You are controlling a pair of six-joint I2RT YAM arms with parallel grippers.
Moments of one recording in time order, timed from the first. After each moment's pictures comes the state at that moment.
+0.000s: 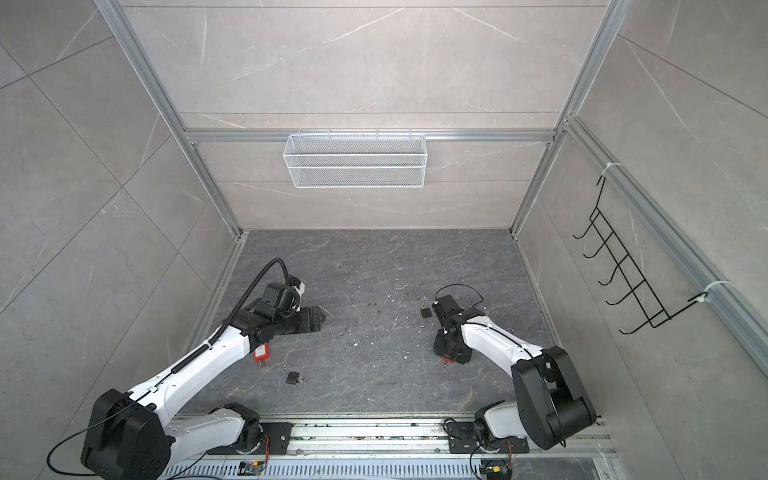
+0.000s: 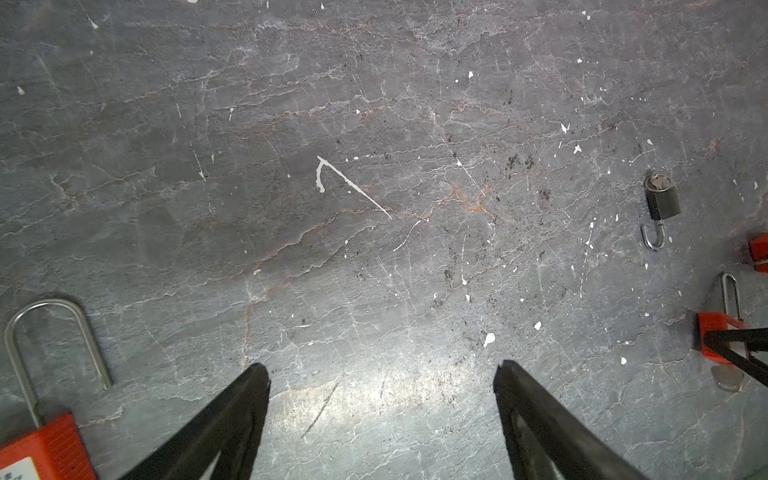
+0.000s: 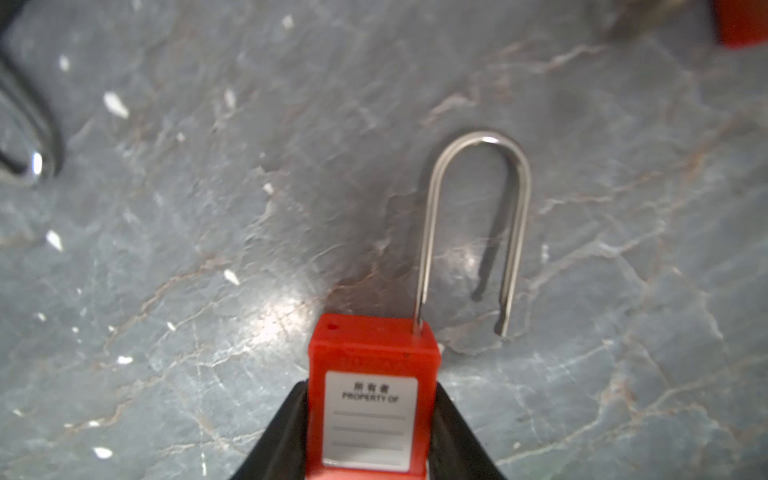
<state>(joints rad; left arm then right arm) -0.44 1.18 0.79 -0.55 0.06 -0.44 0.38 1.41 0.73 -0.78 0.06 0.68</state>
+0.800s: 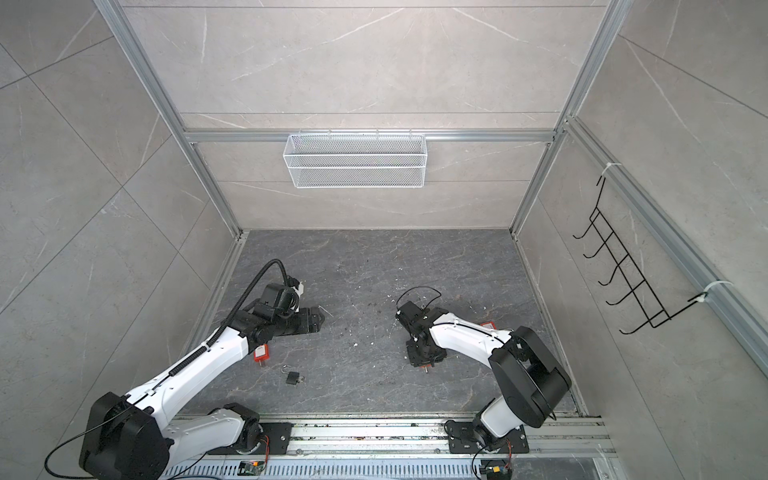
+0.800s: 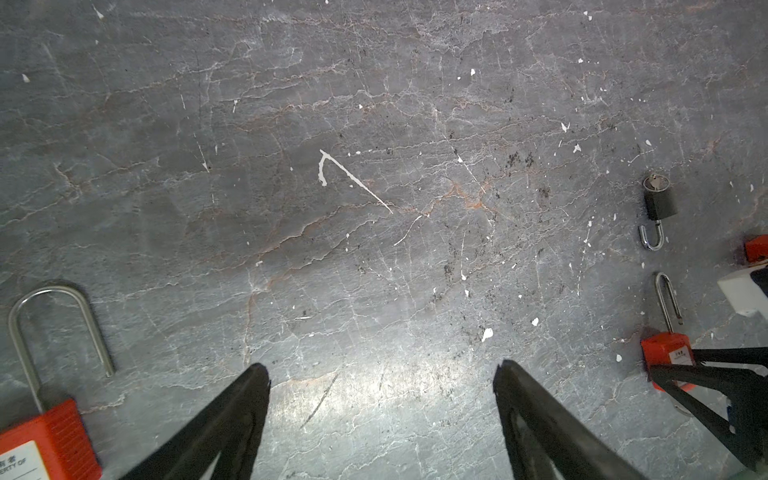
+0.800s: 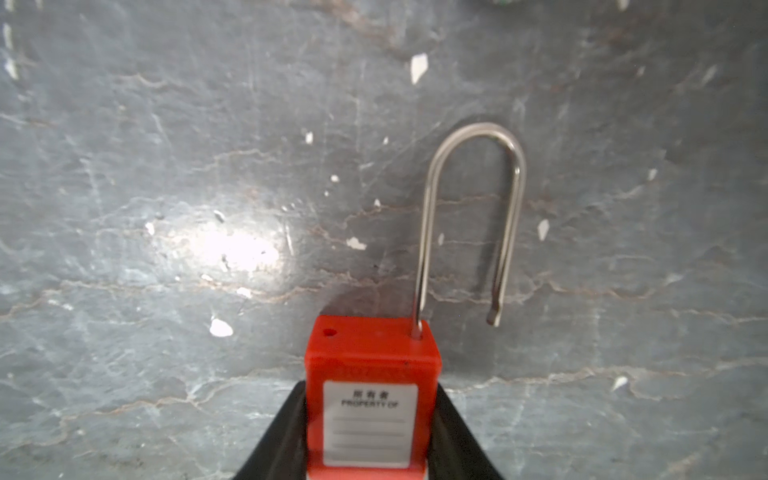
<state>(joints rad) -0.44 1.16 0.79 -0.56 0.06 -0.46 0.67 1.56 0.86 -0.81 0.07 0.46</state>
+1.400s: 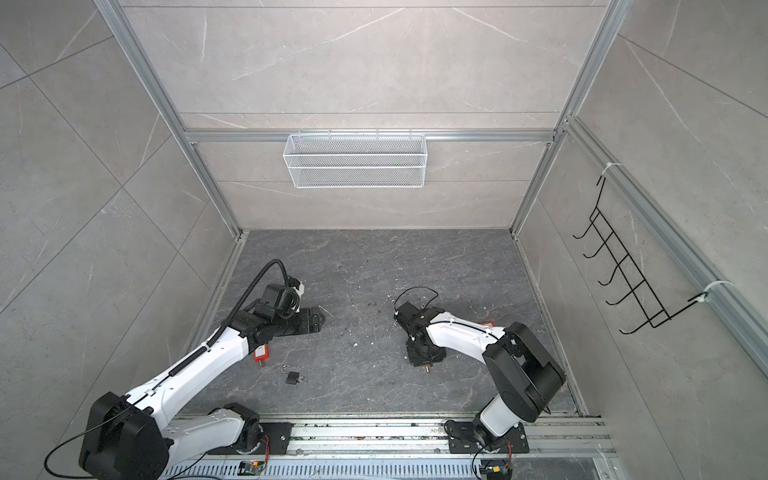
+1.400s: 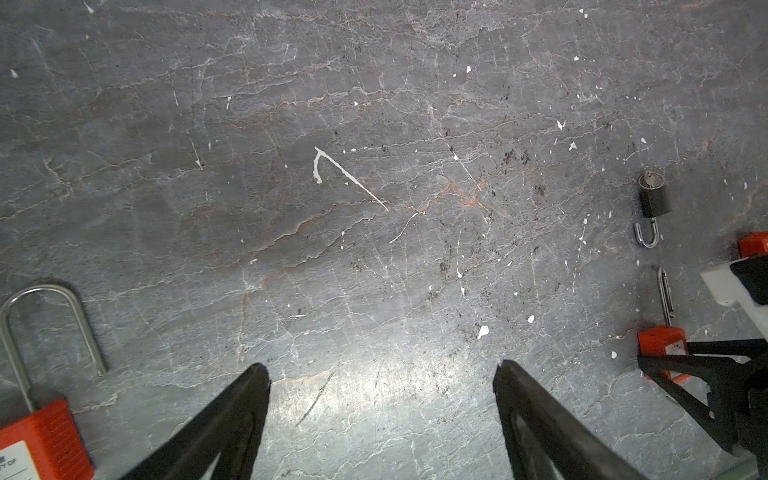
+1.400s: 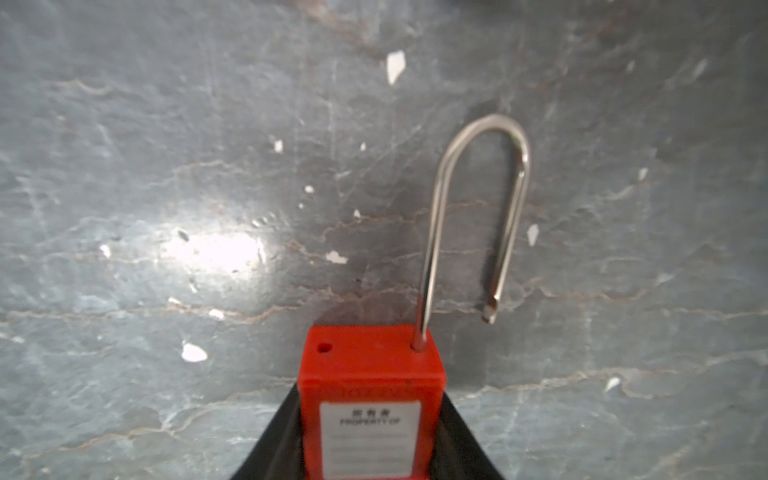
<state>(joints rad) -0.45 1.16 0.79 -0.56 0.07 -0.46 0.69 1.58 0.87 -0.83 0.10 0.47</state>
